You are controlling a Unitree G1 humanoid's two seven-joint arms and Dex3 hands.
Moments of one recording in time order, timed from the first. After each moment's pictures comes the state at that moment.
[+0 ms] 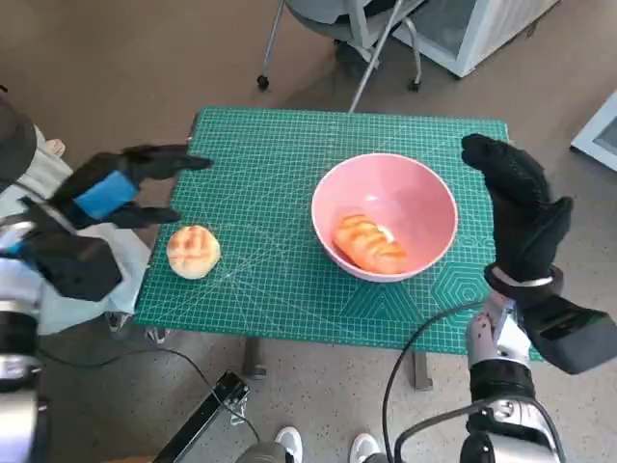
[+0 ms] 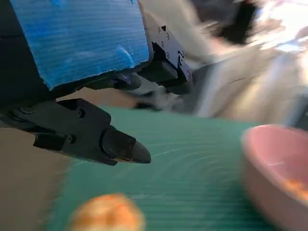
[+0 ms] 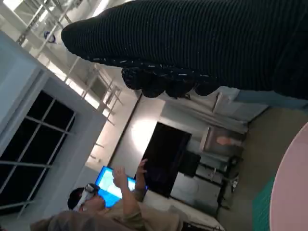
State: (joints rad) left arm -0.77 0.83 -0.10 0.92 0.29 -0.80 -0.42; right arm -0.70 -0.13 -0.28 0.87 0.40 -1.01 0.63
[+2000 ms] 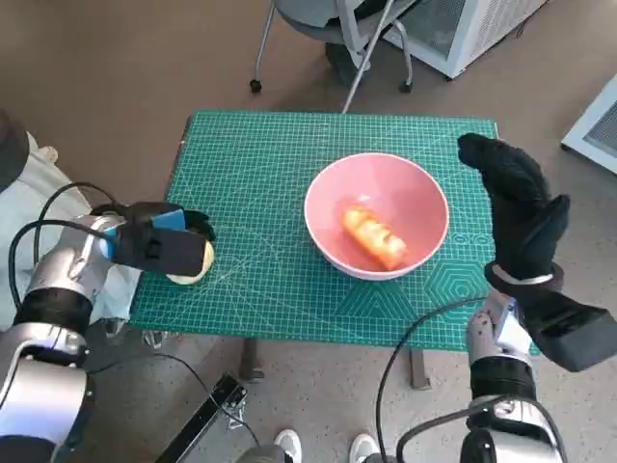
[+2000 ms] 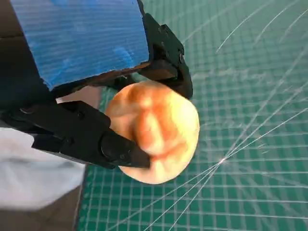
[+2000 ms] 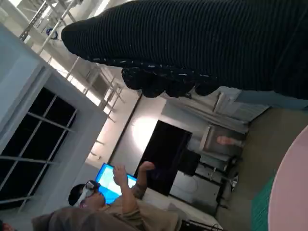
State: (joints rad) left arm -0.93 0.70 -0.37 1.08 0.52 -0.50 -0.53; right arm -0.71 -0.14 -0.29 0.88 0.41 -1.02 0.66
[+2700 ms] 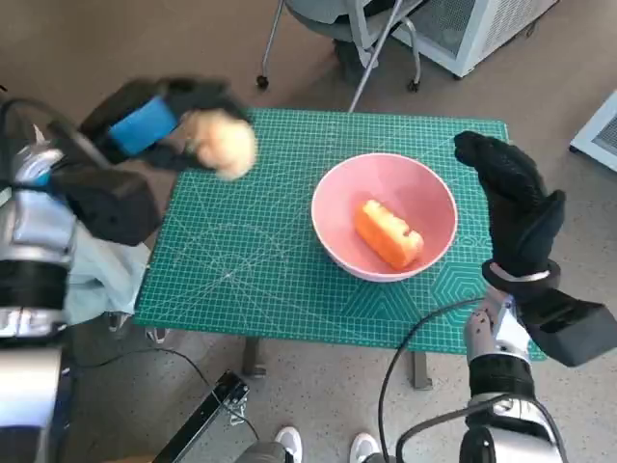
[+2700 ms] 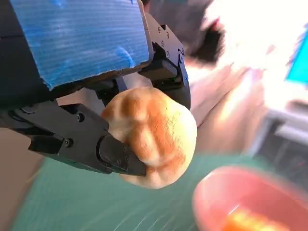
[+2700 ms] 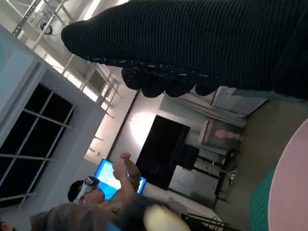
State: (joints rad) left arm -1.09 0.62 -0.18 0.80 0.32 -0.67 -0.42; right arm -0.73 -0.13 -0.29 0.90 0.40 -1.01 0.66
